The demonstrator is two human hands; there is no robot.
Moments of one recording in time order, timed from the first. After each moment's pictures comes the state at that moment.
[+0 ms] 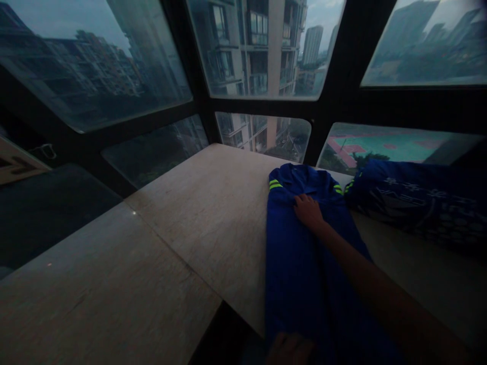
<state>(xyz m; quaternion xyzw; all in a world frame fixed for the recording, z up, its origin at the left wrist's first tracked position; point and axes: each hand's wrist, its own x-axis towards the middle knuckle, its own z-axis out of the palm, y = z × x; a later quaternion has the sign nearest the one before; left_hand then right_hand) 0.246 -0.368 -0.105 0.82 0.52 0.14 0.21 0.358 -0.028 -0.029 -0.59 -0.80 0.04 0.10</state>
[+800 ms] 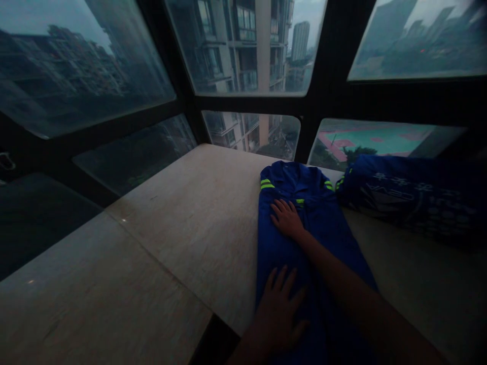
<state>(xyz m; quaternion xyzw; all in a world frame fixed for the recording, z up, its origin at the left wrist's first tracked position) 0.218 -0.276 -0.037 0.85 0.46 0.09 0.22 0.331 -0.036 -0.081 -0.50 -0.86 0.03 0.12</state>
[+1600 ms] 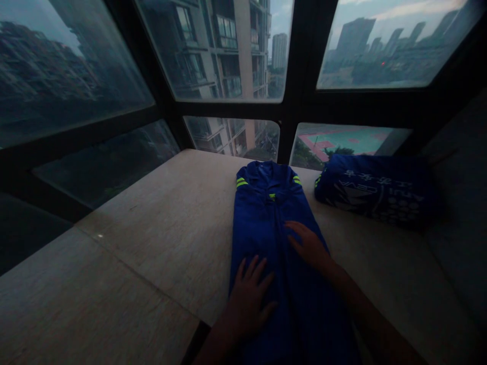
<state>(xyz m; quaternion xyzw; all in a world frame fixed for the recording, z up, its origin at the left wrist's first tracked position) 0.182 -0.260 -0.021 0.86 0.48 0.06 0.17 0.422 -0.137 -0.041 -0.51 -0.80 0.17 0.28</state>
